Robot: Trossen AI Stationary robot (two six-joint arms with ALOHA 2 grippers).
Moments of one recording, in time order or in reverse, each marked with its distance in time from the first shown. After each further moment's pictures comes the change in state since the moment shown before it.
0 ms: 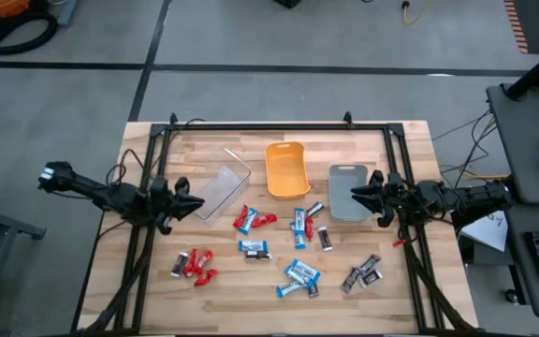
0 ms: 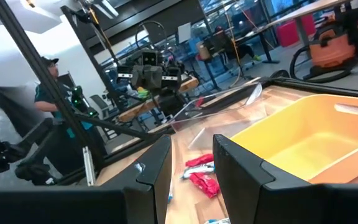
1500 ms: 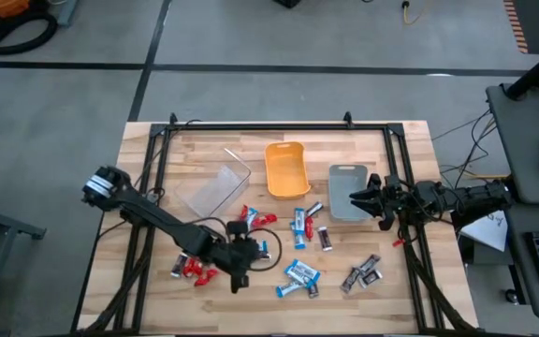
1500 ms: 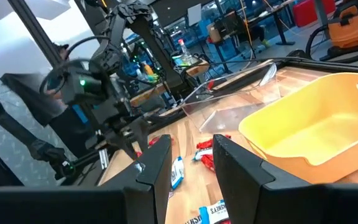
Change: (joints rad) left arm -0.152 1.408 1.034 -0.875 -0.041 0.042; right arm 0.000 0.000 0.002 -0.050 -0.076 0.030
